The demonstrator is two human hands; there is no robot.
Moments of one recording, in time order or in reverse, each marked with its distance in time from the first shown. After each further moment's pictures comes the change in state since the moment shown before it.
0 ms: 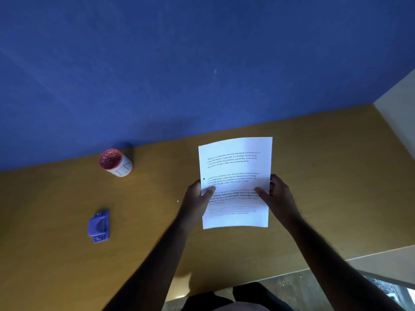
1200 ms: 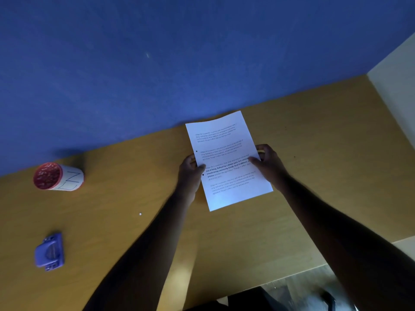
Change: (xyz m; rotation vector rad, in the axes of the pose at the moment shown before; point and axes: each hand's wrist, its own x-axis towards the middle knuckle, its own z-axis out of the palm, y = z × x) left_hand 0.143 -0.002 0.111 -0.173 0.096 -0.253; right_hand 0.159 0.069 -0.058 -0.067 -0.033 0.173
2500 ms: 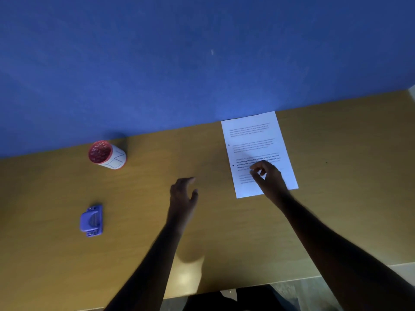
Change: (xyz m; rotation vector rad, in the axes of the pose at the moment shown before) left_hand -0.070 -0.081 -0.139 0.683 0.206 0.410; right_hand -0.056 -0.015 0.089 -0.226 -0.004 -0.352
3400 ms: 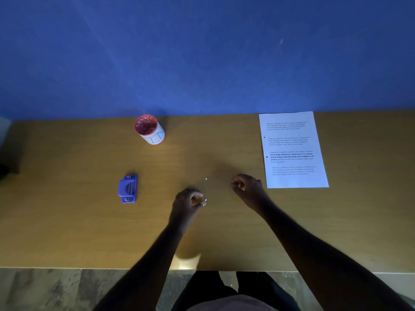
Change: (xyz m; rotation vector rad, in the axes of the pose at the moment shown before) left_hand -0.076 -0.097 -0.042 -0.120 -0.060 -0.173; right_hand -0.064 -0.091 0.119 -0.102 -0.304 -0.115
